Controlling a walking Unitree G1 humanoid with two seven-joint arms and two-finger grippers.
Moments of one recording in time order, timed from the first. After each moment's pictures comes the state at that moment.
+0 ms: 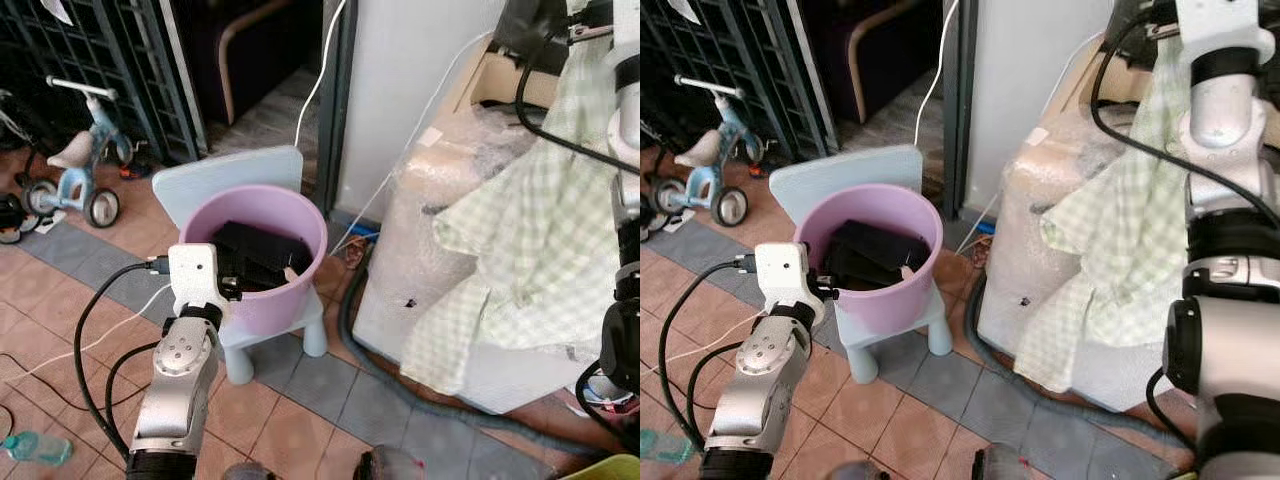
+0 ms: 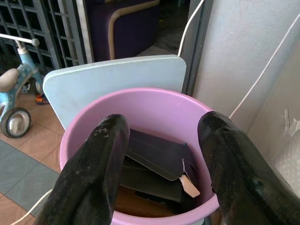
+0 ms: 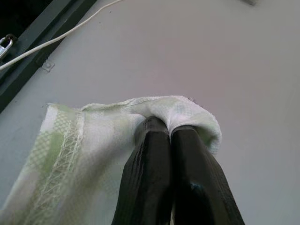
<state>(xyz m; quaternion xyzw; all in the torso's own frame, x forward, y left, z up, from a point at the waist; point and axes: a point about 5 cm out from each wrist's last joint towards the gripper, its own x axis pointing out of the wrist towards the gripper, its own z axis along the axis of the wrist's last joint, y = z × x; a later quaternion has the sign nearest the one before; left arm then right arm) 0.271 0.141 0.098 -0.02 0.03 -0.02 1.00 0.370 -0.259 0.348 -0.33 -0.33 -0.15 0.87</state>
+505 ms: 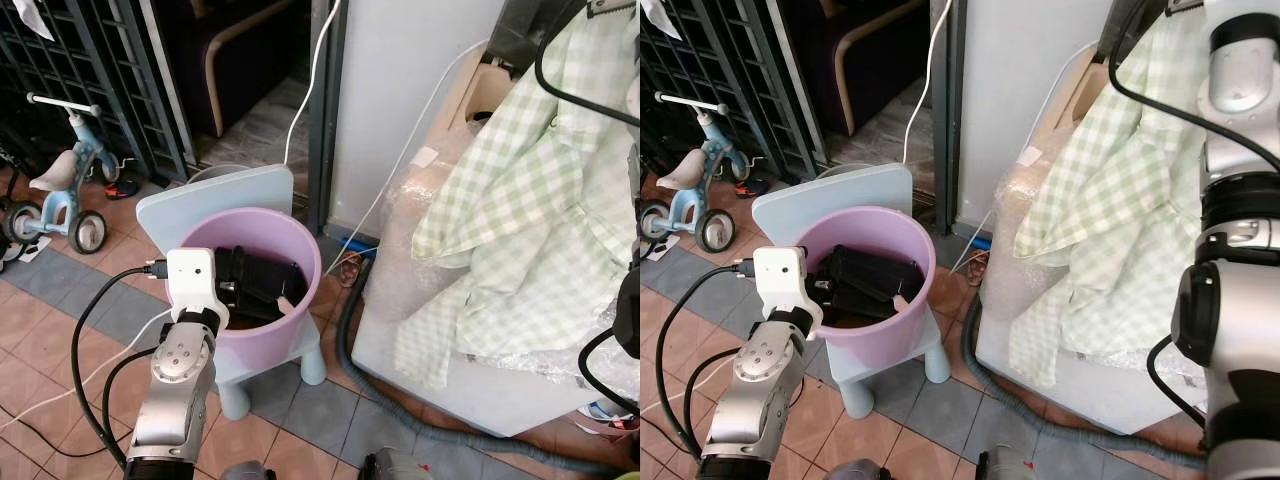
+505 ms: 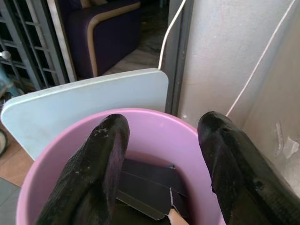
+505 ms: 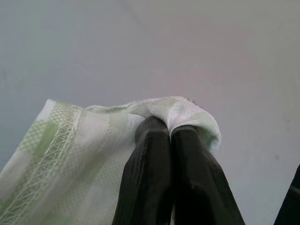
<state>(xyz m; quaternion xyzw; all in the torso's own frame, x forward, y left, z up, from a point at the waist) 0.267 0.141 0.093 -0.02 0.04 -0.02 1.00 0.381 -0.280 0.369 -0.31 -0.27 -0.20 0.89</state>
